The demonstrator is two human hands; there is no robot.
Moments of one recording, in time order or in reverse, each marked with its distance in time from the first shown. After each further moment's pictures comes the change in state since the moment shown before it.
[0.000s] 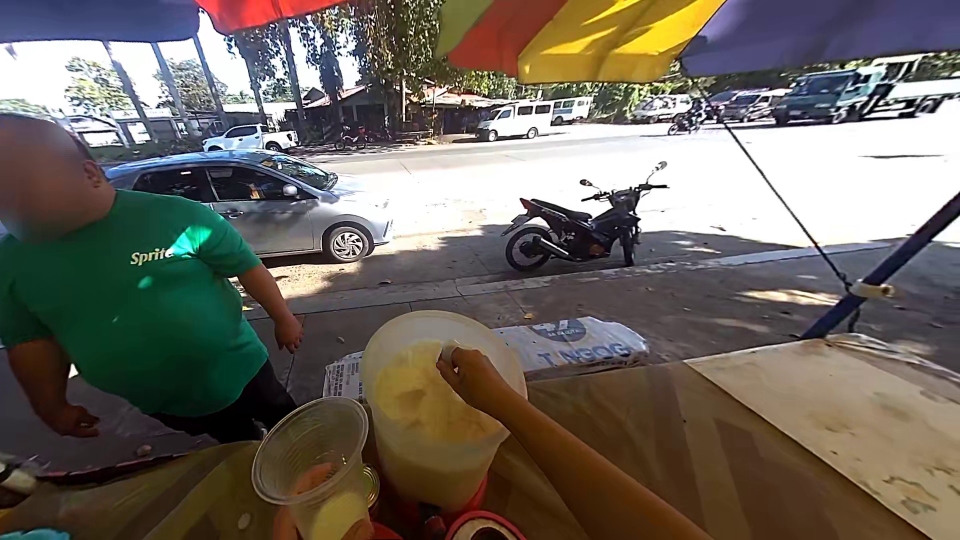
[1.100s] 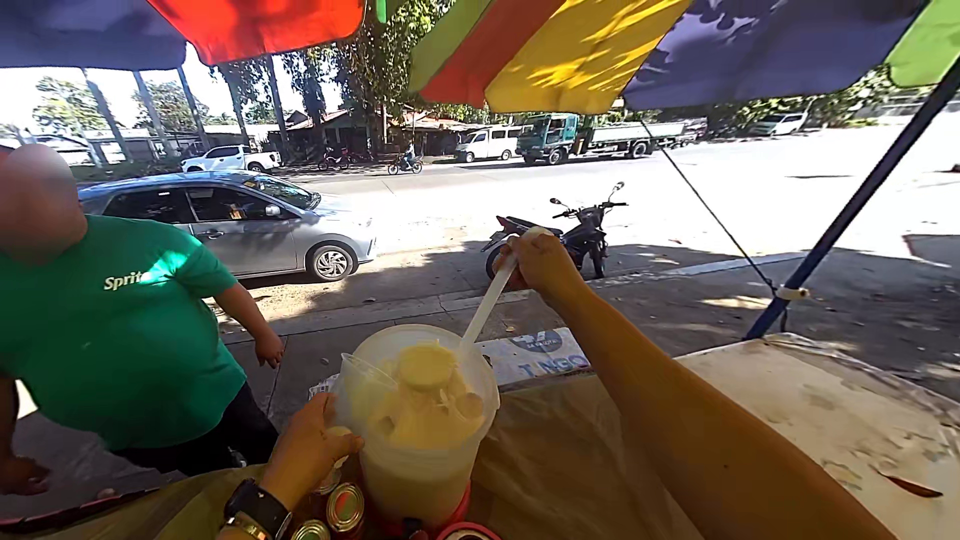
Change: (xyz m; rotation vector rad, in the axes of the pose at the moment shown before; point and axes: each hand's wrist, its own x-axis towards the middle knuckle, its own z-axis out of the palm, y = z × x) left_hand 0.133 0.048 0.019 0.764 -0.336 -0.333; right_hand -0.032 -0.049 -0.203 0.439 0.641 0.079
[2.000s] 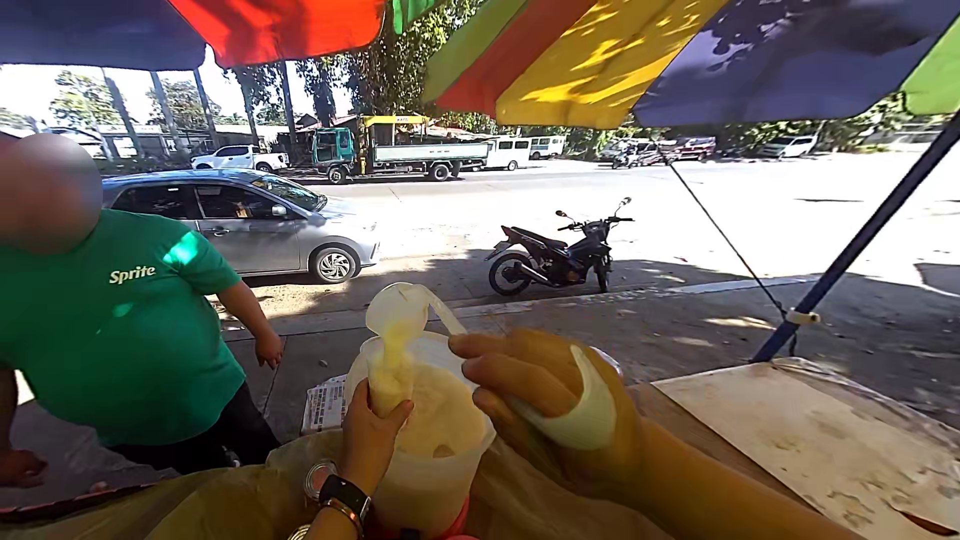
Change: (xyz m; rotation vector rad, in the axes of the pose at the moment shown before) left_hand 0.043 0.014 0.096 -0.586 0.348 0.191; right_hand -0.151 -0.043 0.019 -0.197 -0.076 -1.442
